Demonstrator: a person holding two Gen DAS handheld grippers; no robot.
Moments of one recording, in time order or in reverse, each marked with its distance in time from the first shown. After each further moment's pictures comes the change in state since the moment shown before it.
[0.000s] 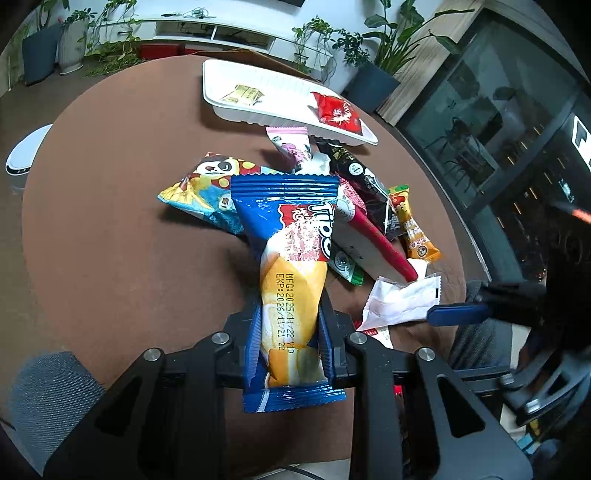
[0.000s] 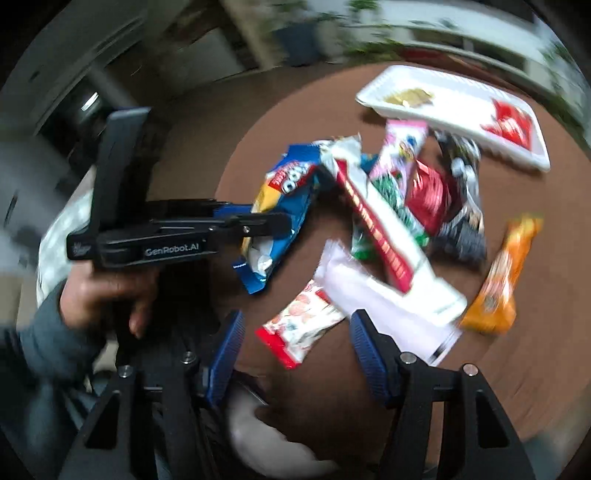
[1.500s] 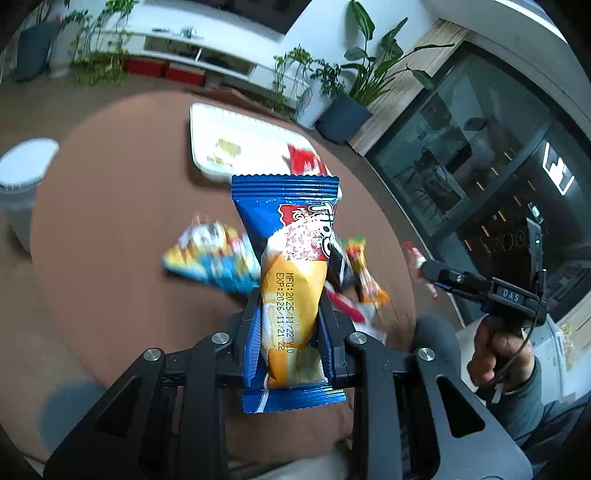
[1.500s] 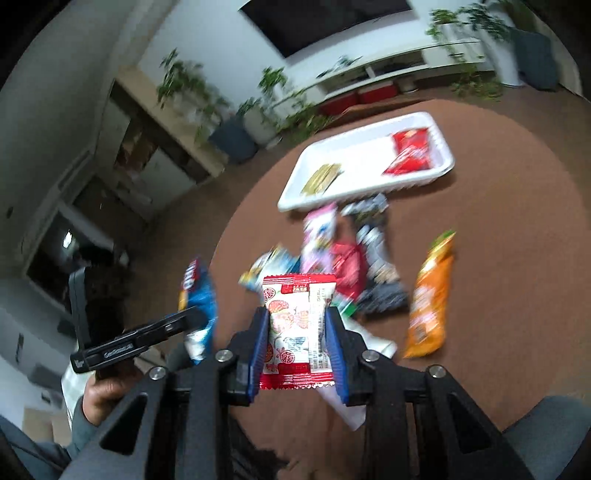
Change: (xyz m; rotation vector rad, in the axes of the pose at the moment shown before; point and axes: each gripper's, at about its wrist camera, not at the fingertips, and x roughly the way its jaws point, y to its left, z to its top) left arm -0.058 0.009 0.037 -0.028 -0.124 -0.133; right arm -0.065 -0.101 0.028 0.368 -0.377 0.093
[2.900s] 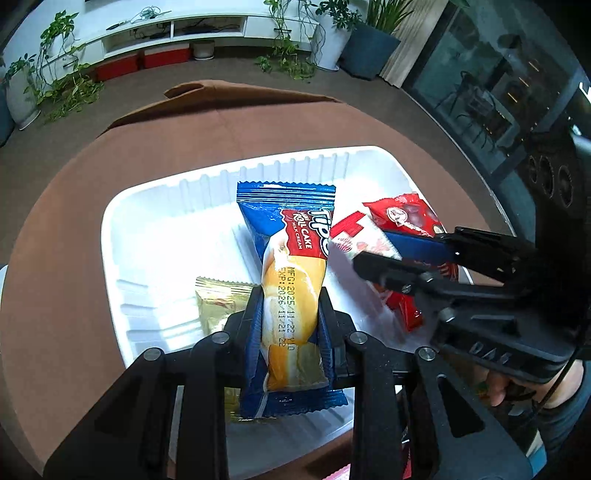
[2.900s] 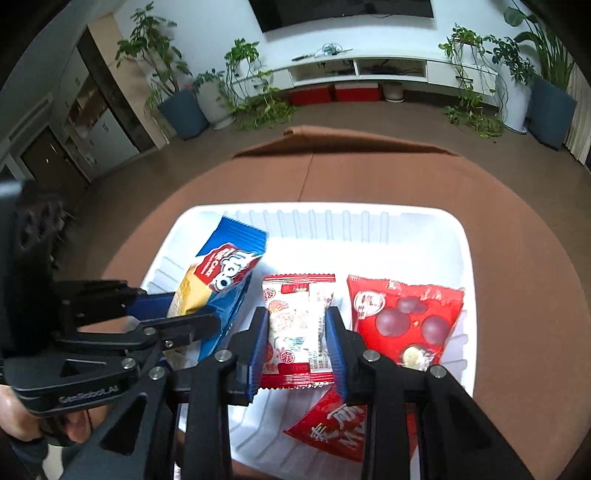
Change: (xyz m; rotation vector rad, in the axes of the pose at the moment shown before) left arm 0.272 0.020 0.216 0.196 0.281 0.217; right arm 0.220 -0.065 0.193 -0.217 0.142 -0.279
